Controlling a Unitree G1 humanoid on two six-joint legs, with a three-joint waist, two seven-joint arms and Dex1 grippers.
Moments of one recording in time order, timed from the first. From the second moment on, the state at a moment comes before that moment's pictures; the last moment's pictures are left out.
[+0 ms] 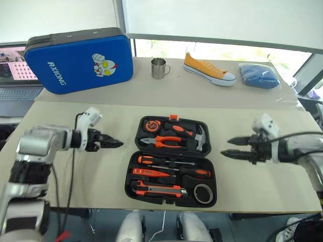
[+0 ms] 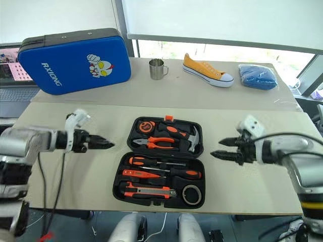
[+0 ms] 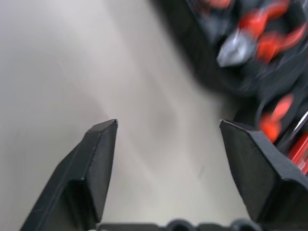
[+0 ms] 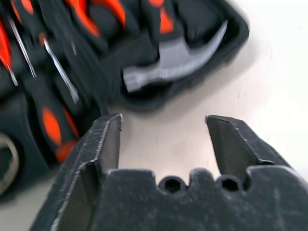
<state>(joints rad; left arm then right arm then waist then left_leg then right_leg) -0.66 0.76 0.01 0.11 -0.42 1.30 -1.03 -0.36 -0.92 -0.08 -0.14 0.47 0.86 1.08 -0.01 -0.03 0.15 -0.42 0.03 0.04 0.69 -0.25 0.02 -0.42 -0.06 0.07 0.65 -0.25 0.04</state>
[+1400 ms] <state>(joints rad) -0.77 0.64 -0.10 0.25 -0.47 1.22 -0.93 -0.54 -0.77 0.06 0.05 0.44 1.01 0.98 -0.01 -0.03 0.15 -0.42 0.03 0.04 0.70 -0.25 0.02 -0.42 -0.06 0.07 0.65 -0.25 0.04</state>
